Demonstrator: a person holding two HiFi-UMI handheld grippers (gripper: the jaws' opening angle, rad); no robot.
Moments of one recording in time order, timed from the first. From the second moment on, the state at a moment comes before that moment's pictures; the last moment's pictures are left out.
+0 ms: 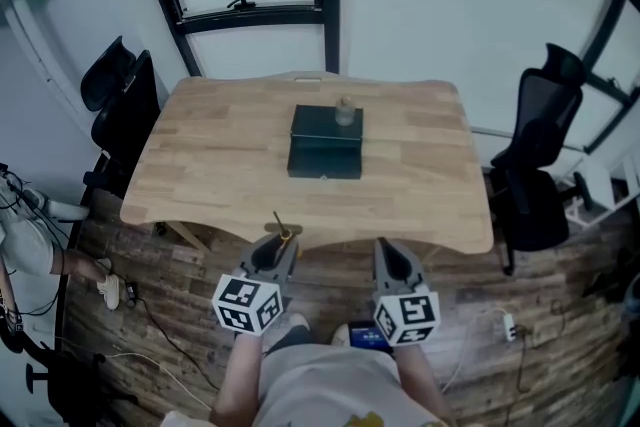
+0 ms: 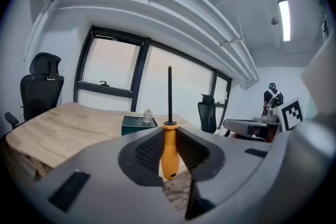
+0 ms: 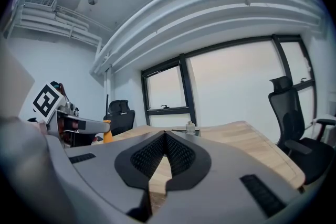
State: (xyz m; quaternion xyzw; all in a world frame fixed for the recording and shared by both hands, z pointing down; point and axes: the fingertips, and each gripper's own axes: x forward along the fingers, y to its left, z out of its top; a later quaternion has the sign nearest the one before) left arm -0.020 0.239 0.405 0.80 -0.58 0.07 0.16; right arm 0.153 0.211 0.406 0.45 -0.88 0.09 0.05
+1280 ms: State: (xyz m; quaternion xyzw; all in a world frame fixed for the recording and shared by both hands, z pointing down) left arm -0.063 0.061 0.451 0.81 -0.55 0.07 0.22; right arm 0.124 0.057 0.442 0.48 -0.86 0.12 0.10
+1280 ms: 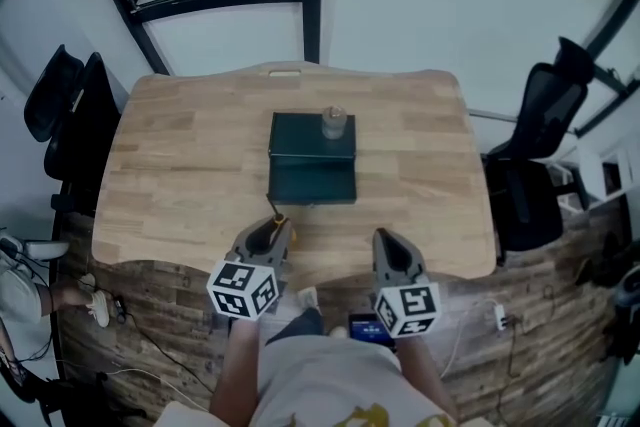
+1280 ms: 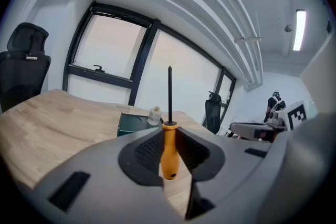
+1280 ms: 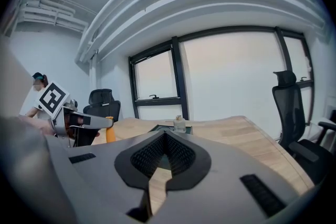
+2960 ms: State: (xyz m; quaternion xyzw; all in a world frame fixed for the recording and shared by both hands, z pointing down) left arm -0.112 -0.080 0.483 0.83 -0.49 0.11 0.23; right arm 0.073 -0.068 0.467 0.53 -0.83 0.14 0.12
